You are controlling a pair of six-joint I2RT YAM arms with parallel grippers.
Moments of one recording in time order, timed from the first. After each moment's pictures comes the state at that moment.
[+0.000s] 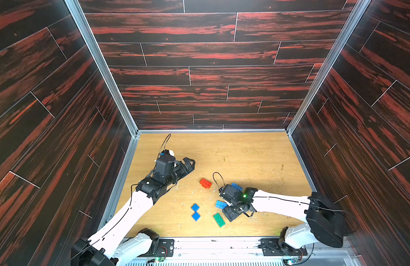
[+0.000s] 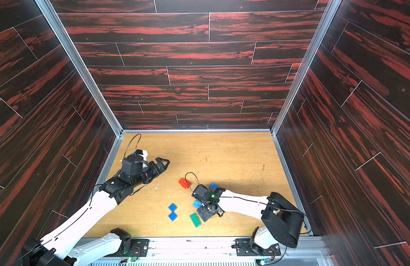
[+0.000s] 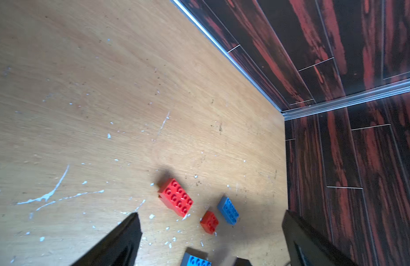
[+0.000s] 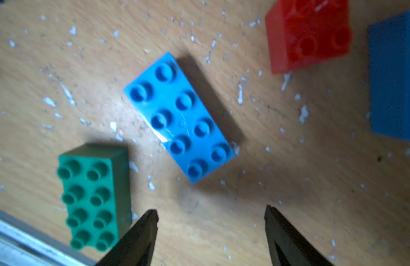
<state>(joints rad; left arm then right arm) -0.44 1.05 0.87 -0.36 0.10 -0.95 1.05 1.53 0.83 -0.66 0.07 0.34</state>
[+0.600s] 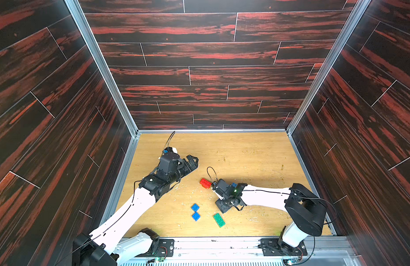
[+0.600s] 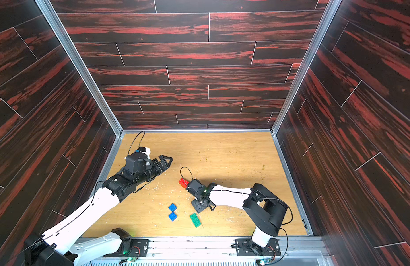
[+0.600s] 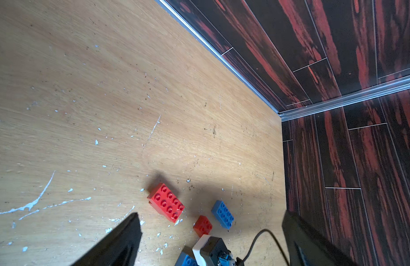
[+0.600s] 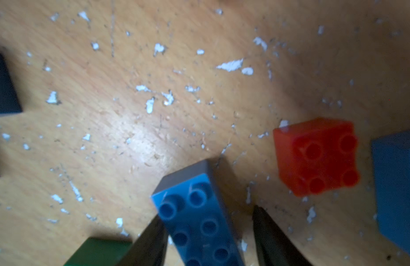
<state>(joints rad) -0.48 1.10 0.92 -0.37 0.04 -0.95 1.00 1.68 0.93 -0.52 0.07 0.26</state>
